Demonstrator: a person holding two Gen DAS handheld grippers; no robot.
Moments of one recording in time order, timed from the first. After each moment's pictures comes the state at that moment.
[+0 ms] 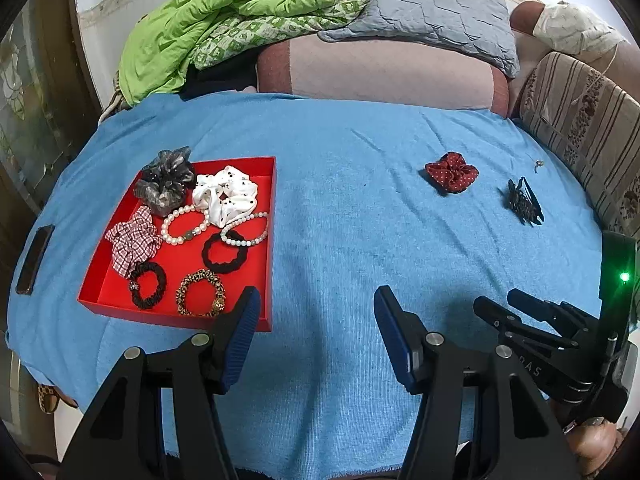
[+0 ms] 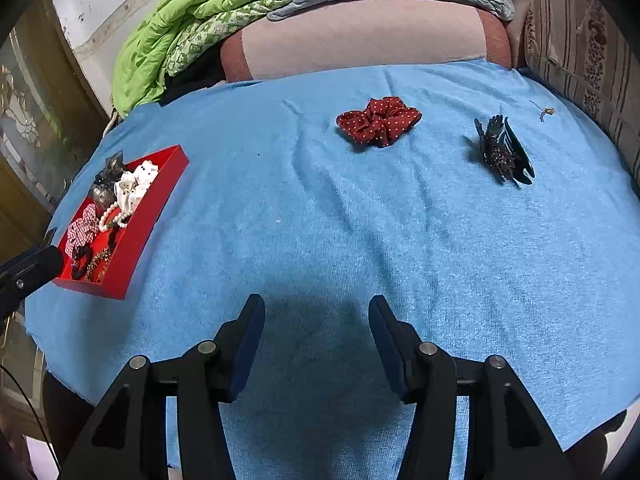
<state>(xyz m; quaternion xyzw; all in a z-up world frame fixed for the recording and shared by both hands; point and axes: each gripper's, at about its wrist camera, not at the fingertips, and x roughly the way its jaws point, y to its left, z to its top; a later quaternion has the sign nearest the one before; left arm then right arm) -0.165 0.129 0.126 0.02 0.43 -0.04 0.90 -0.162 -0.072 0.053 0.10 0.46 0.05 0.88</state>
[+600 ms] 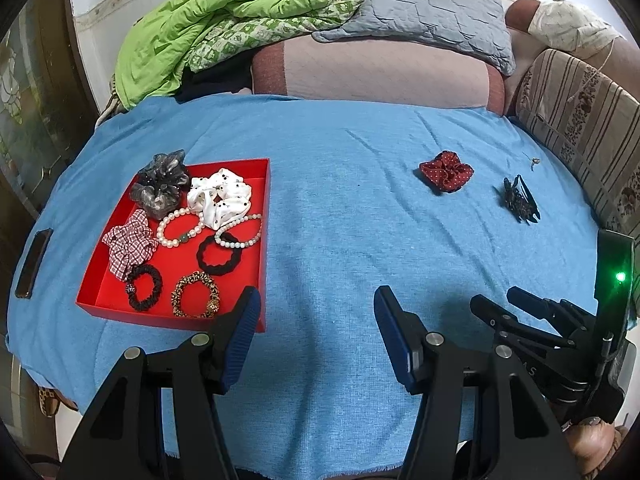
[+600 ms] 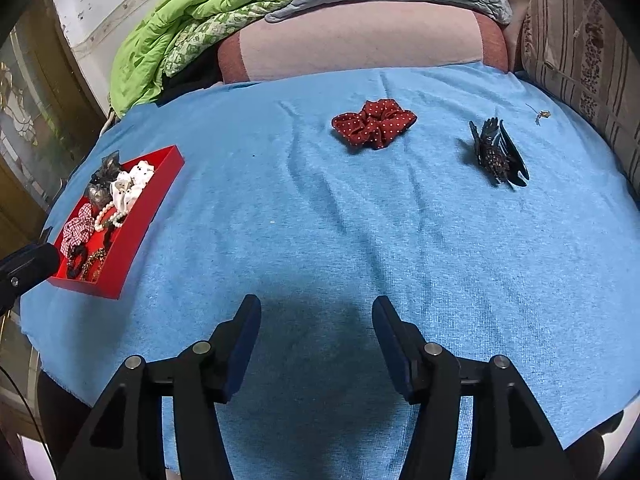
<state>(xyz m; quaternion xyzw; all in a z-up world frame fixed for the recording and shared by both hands) -0.167 0.121 0.127 0.03 0.43 -0.05 0.90 -0.162 -0.078 0.053 0.09 0.46 0.04 0.88</state>
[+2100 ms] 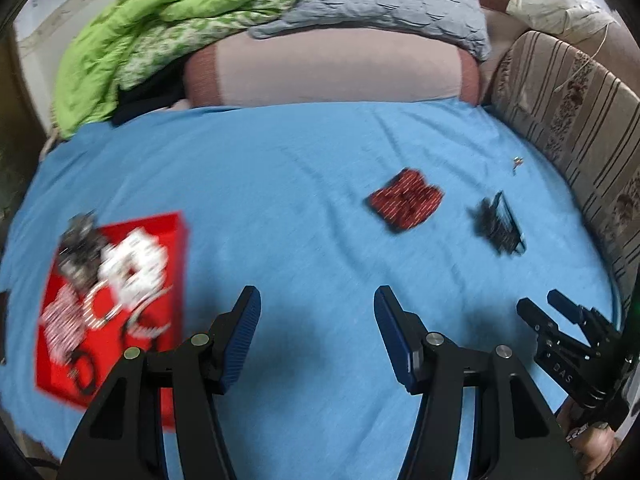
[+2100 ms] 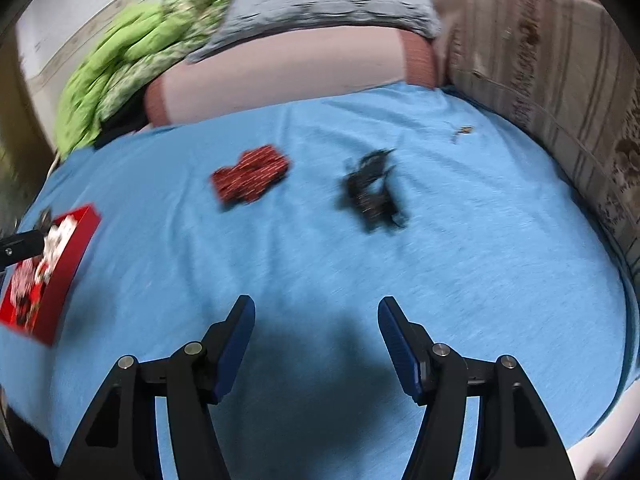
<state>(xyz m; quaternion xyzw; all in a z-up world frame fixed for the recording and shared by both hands) -0.054 0.035 0.123 0.04 0.45 -0.12 0.88 -0.138 -0.194 0.065 0.10 0.42 -0.06 0.90</state>
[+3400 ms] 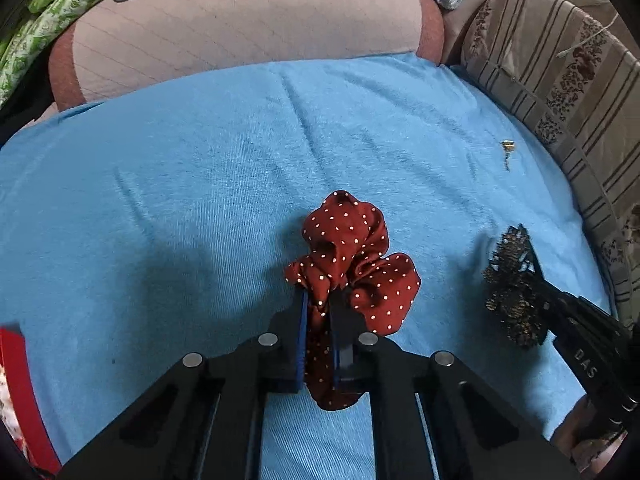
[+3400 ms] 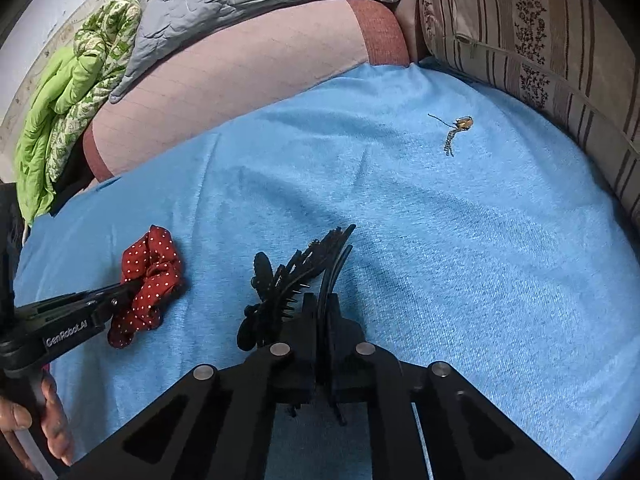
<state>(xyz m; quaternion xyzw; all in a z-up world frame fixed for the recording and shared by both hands) 0.069 -0.089 0.040 0.04 0.50 -0.22 0.83 -0.025 -0.273 0.038 0.17 0.43 -0.08 0.88</state>
